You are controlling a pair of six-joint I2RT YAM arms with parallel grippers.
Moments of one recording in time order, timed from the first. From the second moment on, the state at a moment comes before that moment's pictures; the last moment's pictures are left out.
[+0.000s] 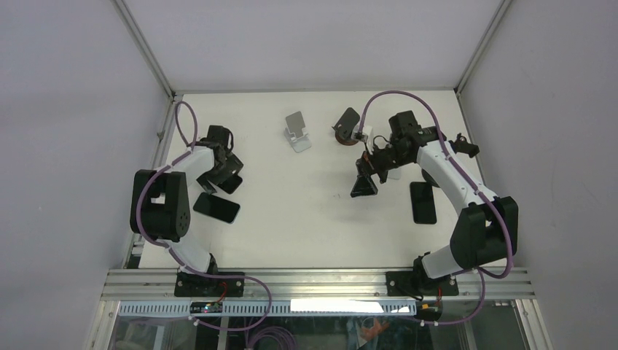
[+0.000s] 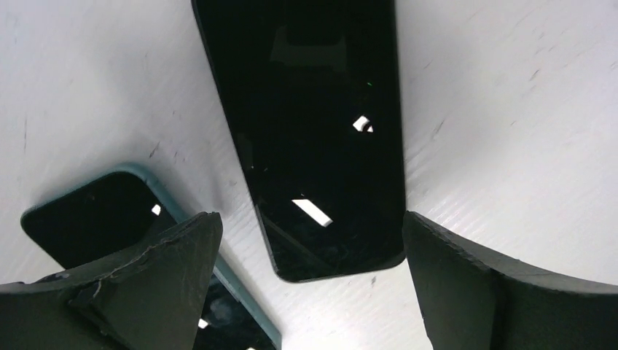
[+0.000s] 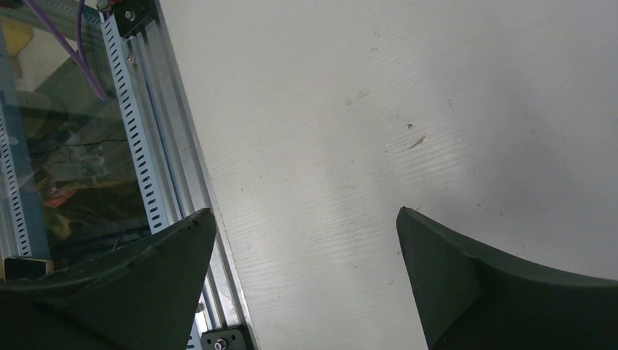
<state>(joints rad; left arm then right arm) -0.09 1.67 1.01 -0.59 -0.38 -0.85 0.28 1.47 1.21 -1.00 -0.89 -0.63</state>
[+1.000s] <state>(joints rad) -0.09 1.75 1.06 -0.54 -0.41 -0.87 0.28 1.49 1.20 -0.99 -0.93 -0.59</state>
